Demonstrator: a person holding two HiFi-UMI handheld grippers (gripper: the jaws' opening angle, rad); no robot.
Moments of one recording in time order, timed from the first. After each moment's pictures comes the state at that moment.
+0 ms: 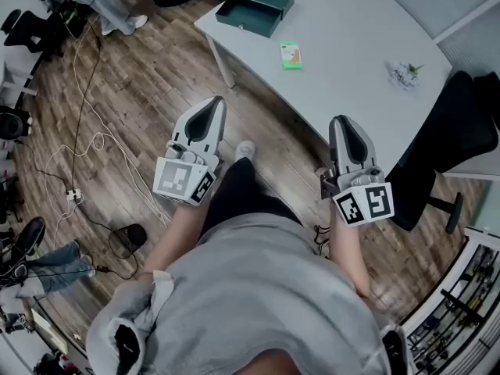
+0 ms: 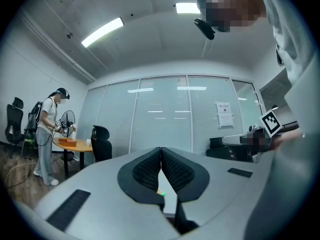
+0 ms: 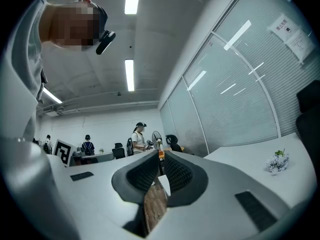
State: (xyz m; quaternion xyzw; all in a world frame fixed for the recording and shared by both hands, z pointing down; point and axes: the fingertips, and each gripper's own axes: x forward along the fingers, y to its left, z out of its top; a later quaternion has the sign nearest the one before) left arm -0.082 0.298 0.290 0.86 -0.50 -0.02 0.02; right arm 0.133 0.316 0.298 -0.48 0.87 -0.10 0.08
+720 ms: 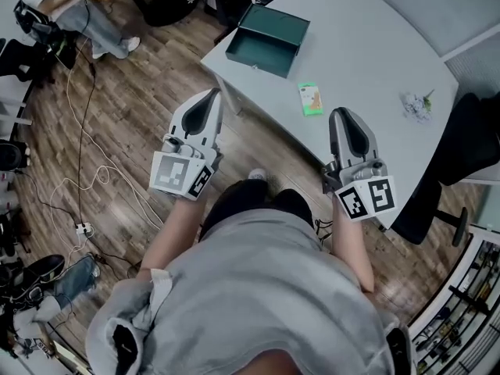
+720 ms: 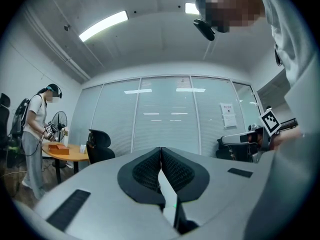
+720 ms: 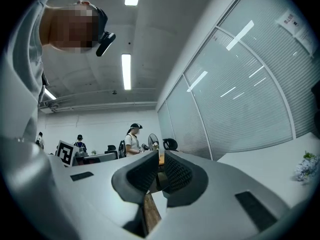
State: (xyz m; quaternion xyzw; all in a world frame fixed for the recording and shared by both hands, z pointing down) left arm -0.192 0.072 0.261 0.88 -0.47 -0.03 0.00; right arm 0.019 0.106 0.268 -0.50 0.86 -0.08 0.09
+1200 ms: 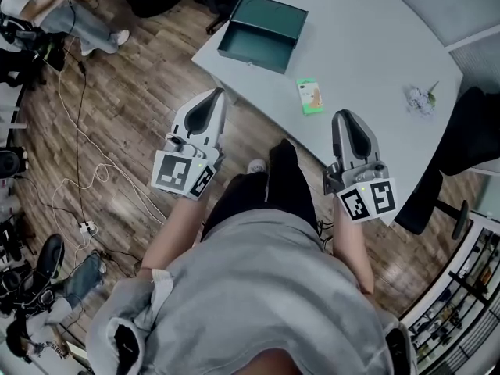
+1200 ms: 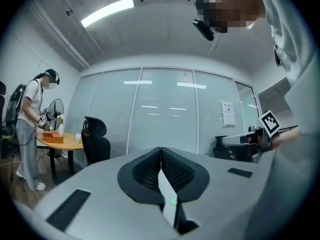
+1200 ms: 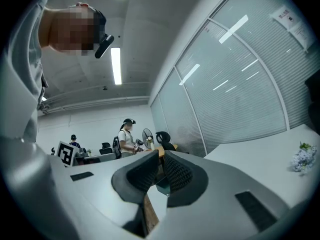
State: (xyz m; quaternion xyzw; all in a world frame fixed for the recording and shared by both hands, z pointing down) left arm -0.180 0.007 0.300 0.89 -0.45 -0.01 0.04; right arm 0.030 0.052 0.305 -0.52 0.84 -0.12 0.08
